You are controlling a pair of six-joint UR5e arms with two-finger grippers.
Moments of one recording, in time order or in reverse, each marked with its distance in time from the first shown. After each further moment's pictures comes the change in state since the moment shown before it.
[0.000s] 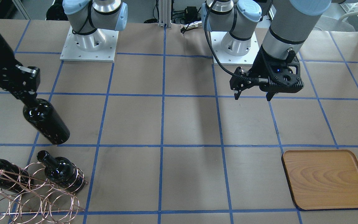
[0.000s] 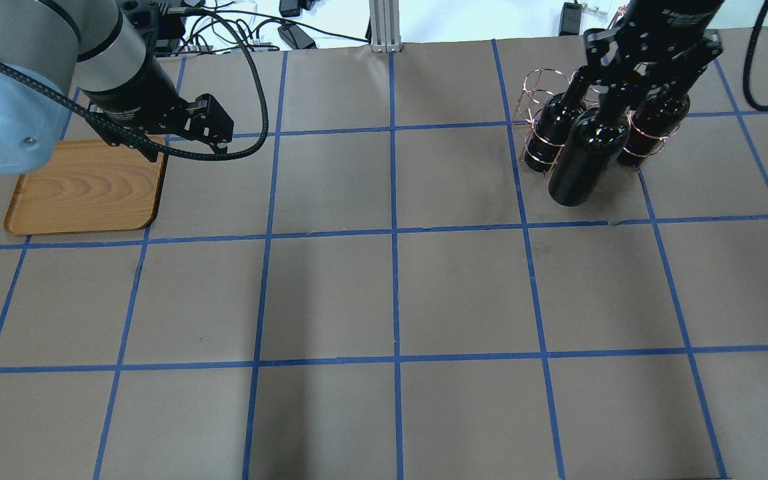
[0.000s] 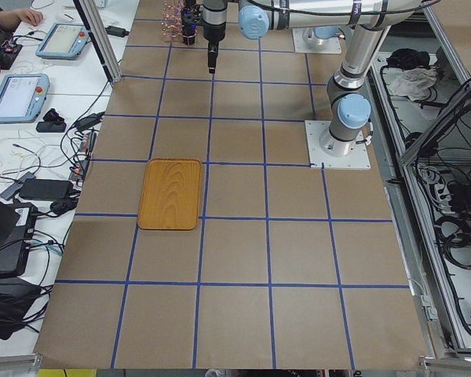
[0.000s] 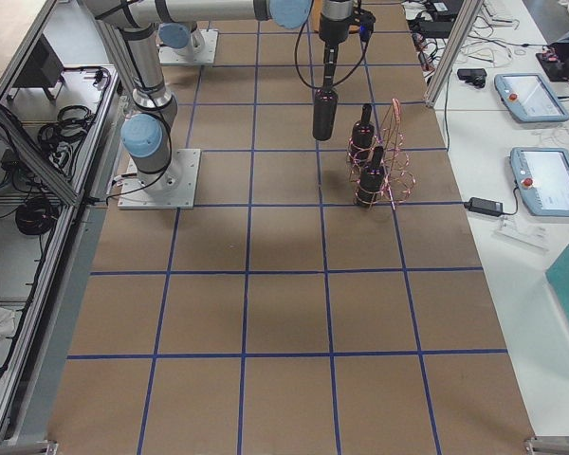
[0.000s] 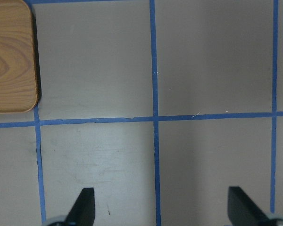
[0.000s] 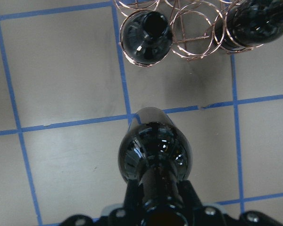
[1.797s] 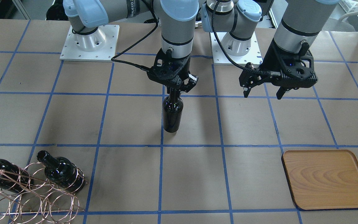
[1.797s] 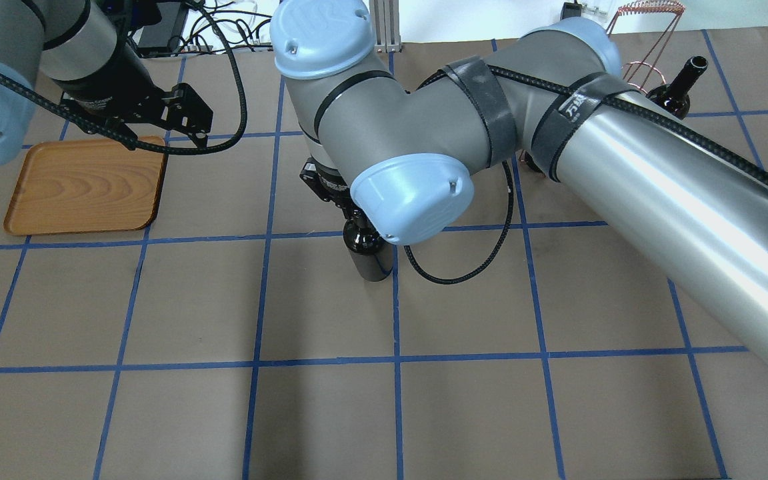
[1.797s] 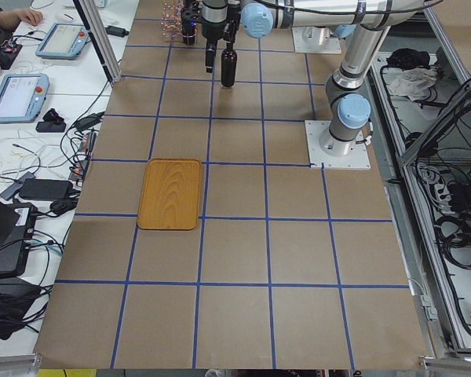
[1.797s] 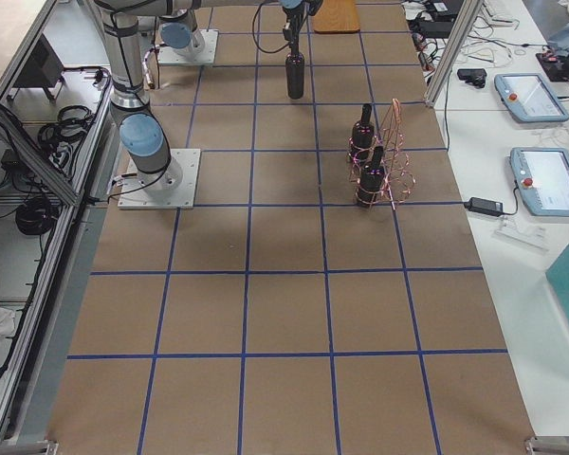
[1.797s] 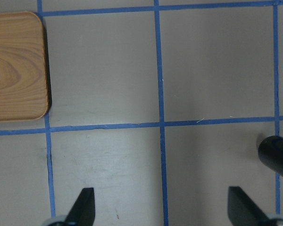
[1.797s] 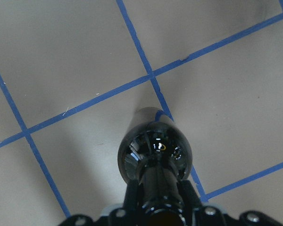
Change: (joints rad) left arm 0.040 0.020 0.015 0.002 0.003 0.068; right arm 0.530 0.150 0.101 -0.290 0.007 0.805
